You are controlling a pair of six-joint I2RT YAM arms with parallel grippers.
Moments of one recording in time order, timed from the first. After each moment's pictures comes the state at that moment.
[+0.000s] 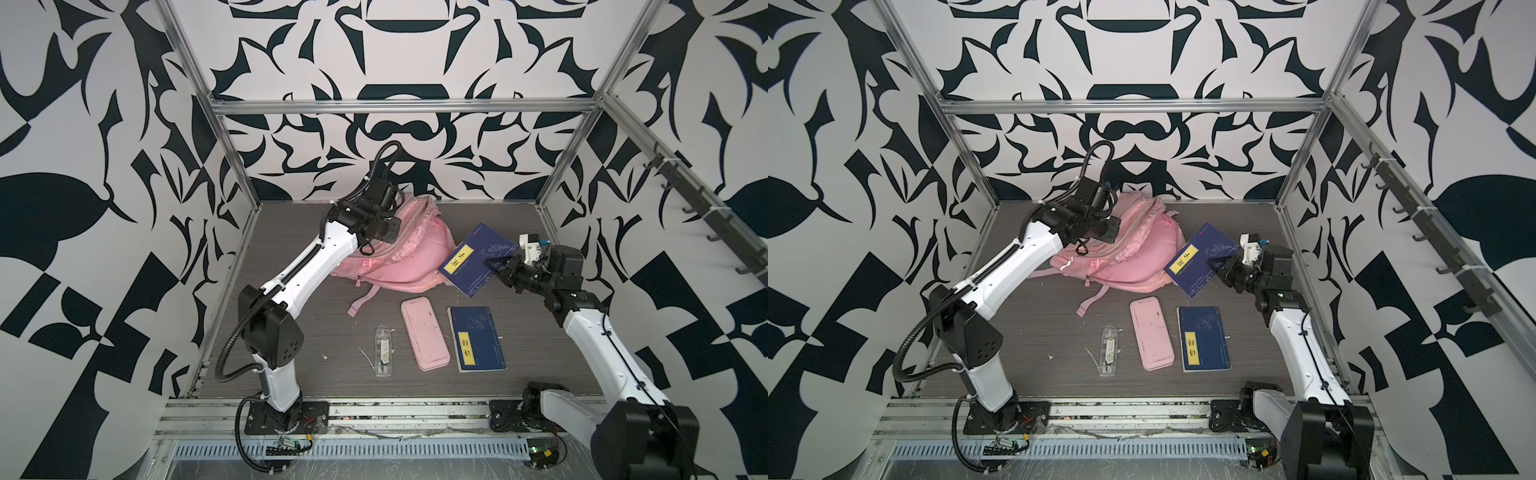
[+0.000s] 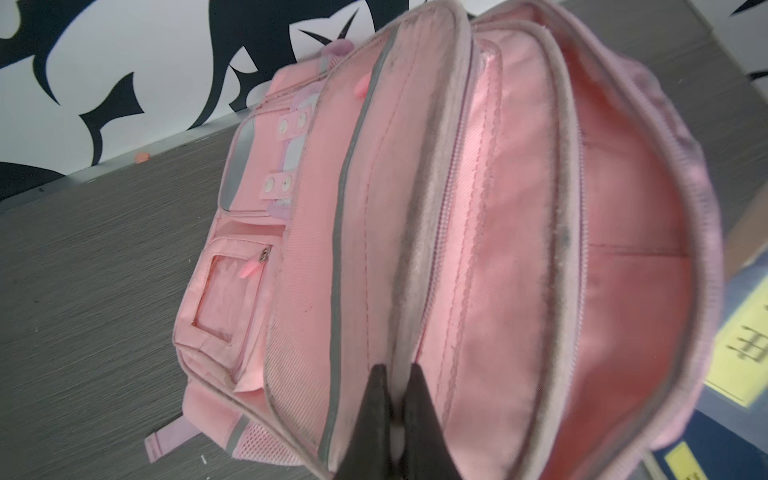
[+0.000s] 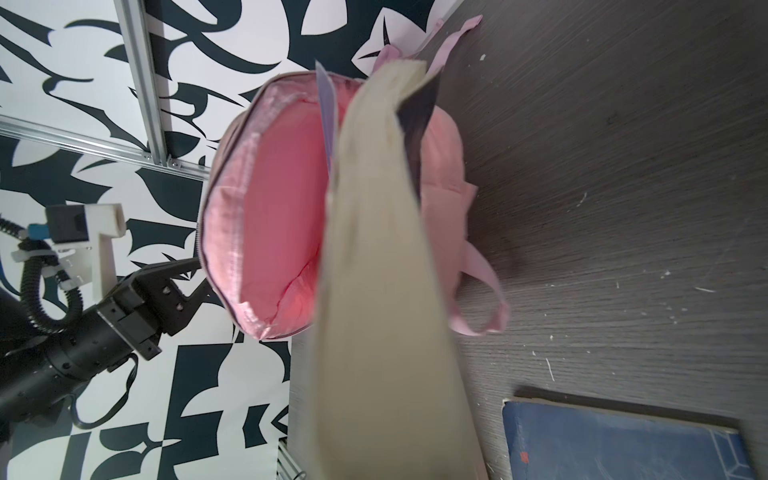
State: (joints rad) left arm -0.62 1.78 1.84 -0.86 -0.11 -0.14; right arm -0.10 1.07 0.74 -0.20 -0.79 0.79
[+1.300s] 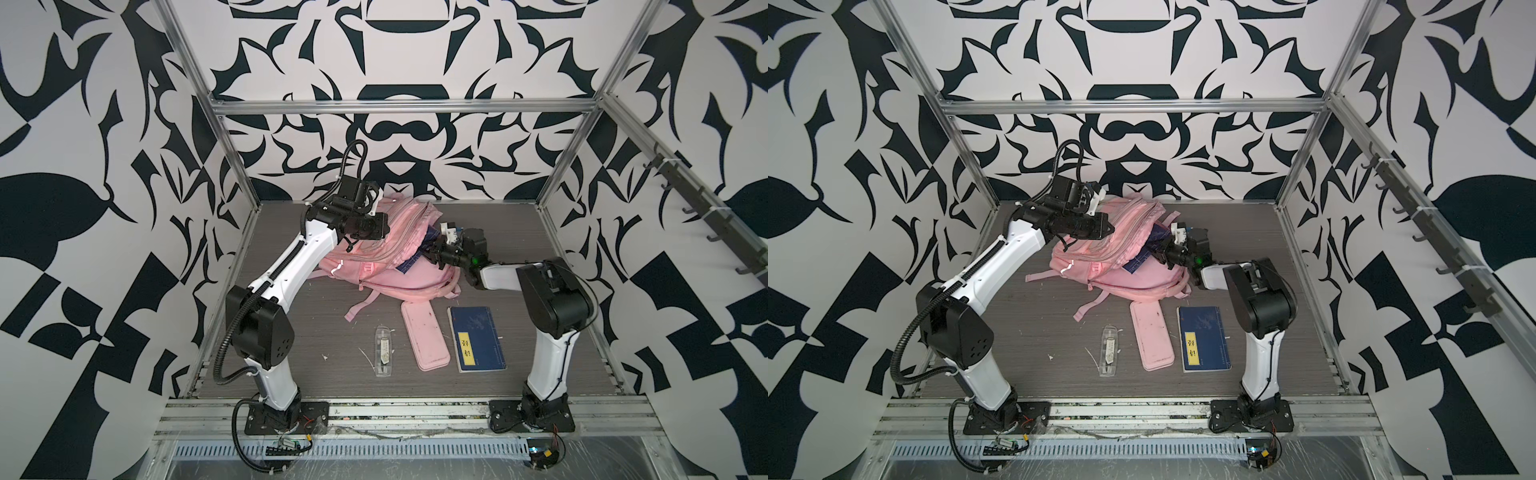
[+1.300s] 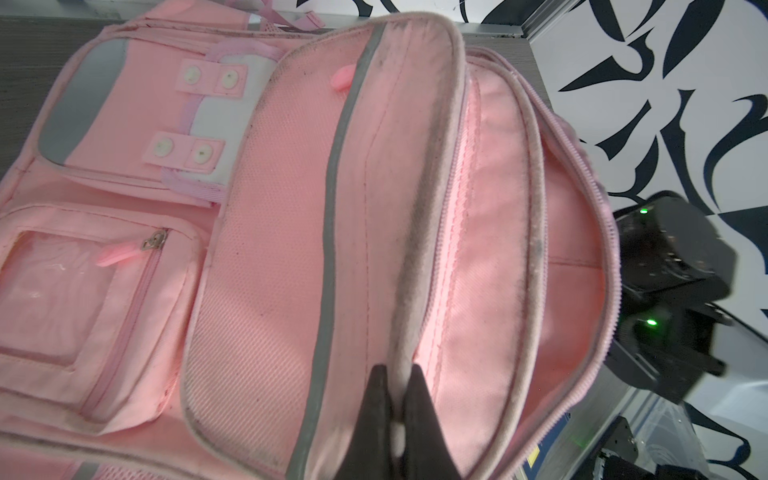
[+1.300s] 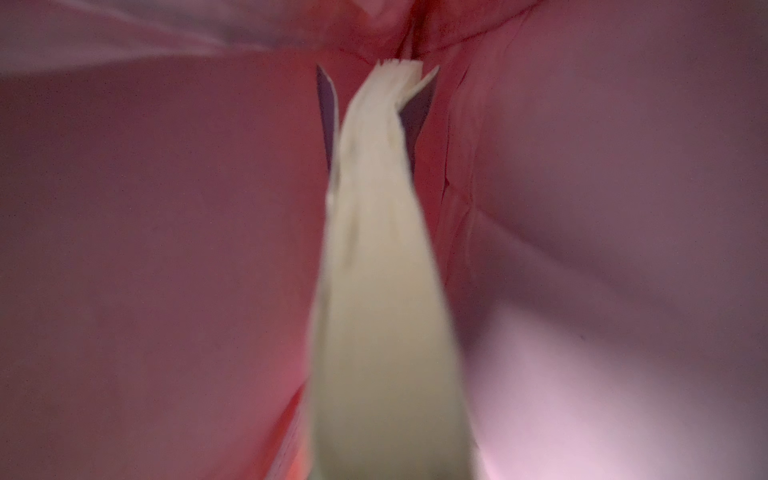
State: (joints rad) left arm -0.46 1.76 1.73 -0.78 0.34 -0.31; right arm 0.33 2.02 1.05 0.72 -0.74 1.30
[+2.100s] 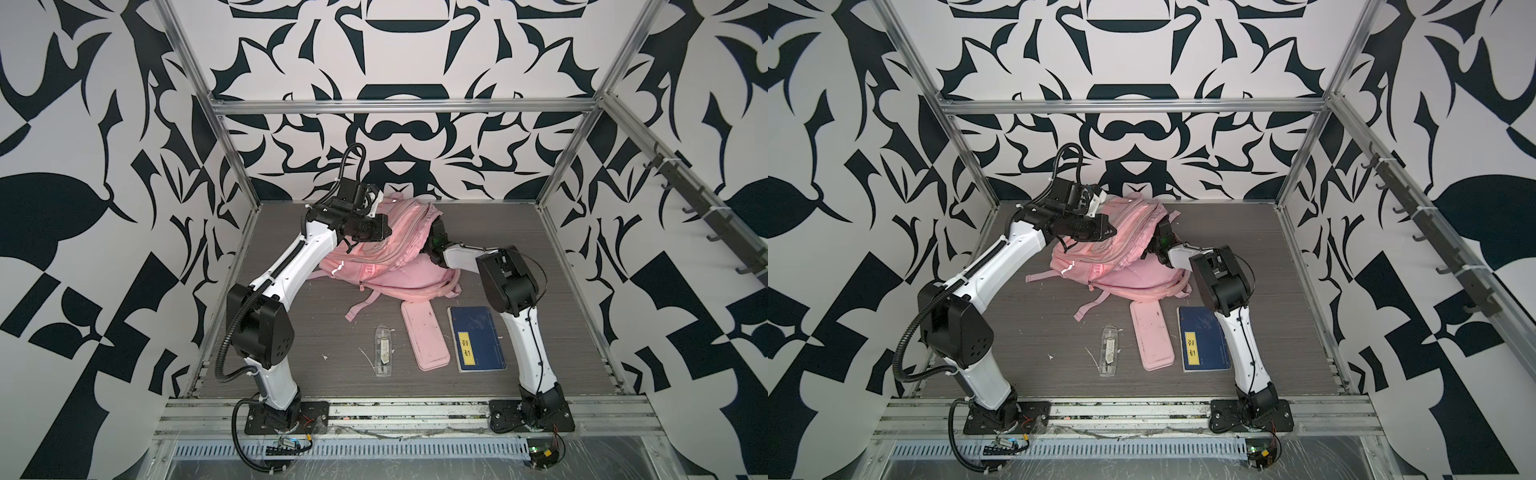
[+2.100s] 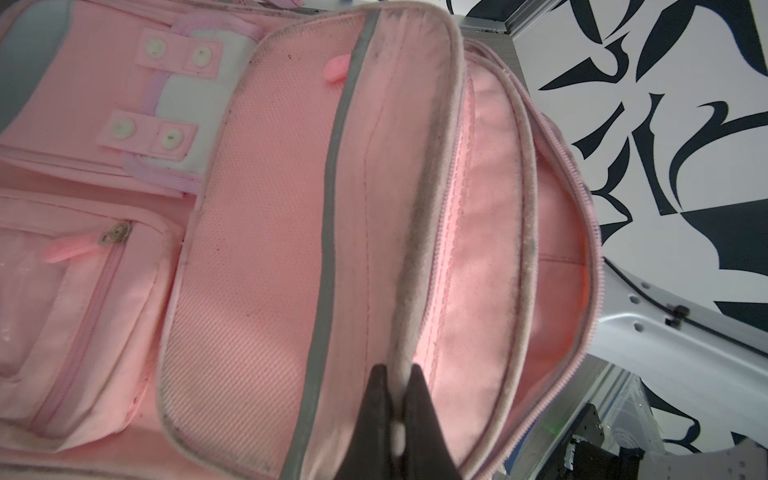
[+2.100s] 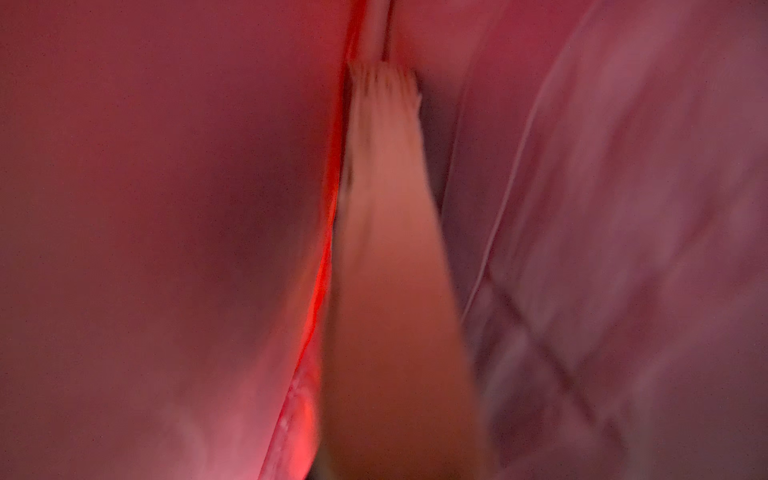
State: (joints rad) left arm -0.45 1.76 1.69 -0.73 0.41 -0.35; right arm 0.44 2.38 1.63 0.29 -0.72 1.11
